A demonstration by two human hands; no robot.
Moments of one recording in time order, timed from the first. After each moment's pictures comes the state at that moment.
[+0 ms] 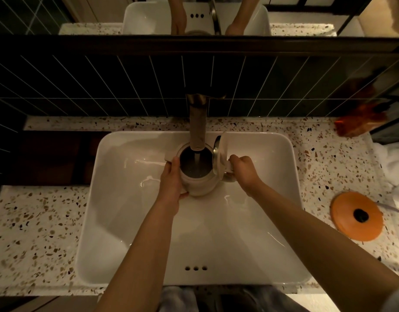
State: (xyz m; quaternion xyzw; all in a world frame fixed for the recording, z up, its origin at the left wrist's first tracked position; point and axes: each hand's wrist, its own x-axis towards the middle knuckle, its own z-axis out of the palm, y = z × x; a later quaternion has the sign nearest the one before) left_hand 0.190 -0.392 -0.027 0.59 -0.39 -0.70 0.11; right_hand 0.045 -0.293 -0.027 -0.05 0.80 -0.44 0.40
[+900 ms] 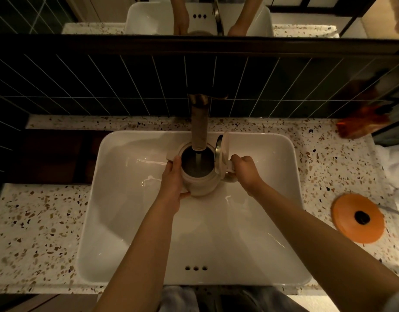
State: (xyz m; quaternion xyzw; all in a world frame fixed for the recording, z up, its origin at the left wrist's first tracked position) left_hand 0.189 -0.394 -0.027 0.58 -0.38 -0.71 0.10; right_hand 0.045 -0.294 -0.019 -0.04 0.79 -0.45 0.41
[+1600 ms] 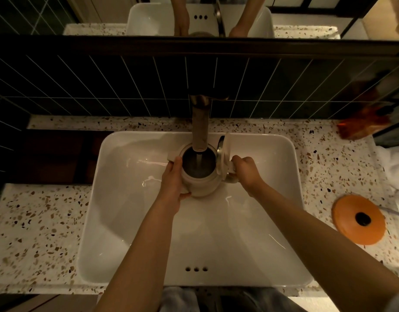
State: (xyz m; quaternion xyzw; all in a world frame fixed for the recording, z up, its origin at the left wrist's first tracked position) left_hand 0.191 -0.396 -0.030 0.58 -0.38 -0.72 0.10; right_hand 0.042 -0.293 -0.025 -0.05 0.79 -0.45 0.41
